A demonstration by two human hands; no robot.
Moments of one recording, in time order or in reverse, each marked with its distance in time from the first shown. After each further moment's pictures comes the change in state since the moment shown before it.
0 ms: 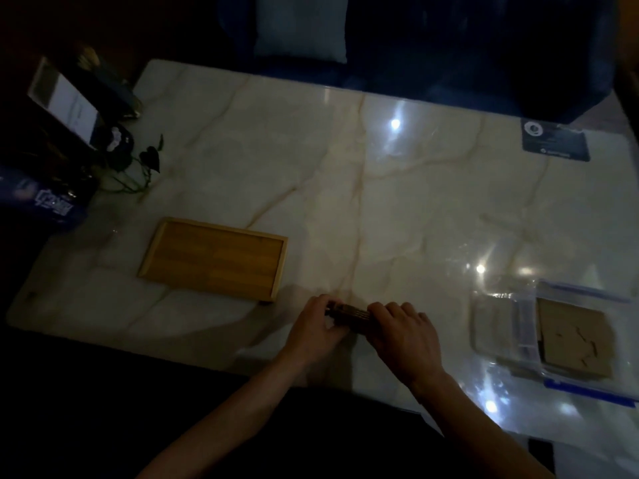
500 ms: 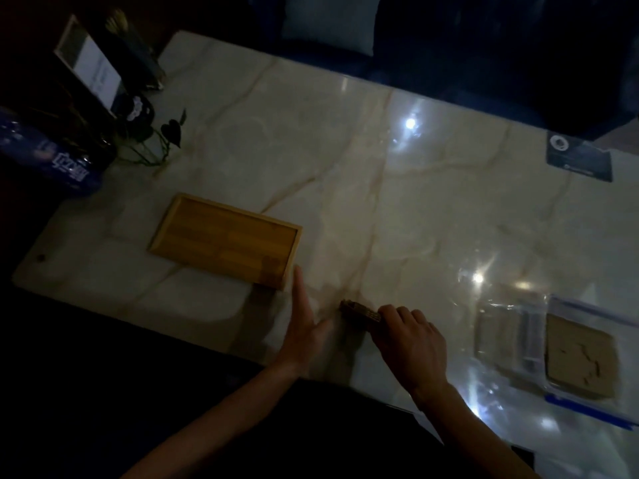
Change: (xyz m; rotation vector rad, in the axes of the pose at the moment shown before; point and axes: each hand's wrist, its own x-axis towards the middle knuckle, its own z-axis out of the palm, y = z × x) left_hand -0.032 0.003 -0.013 -0.403 0.116 -0.039; right_hand -0.006 -0.003 0.011 -0.028 0.058 0.012
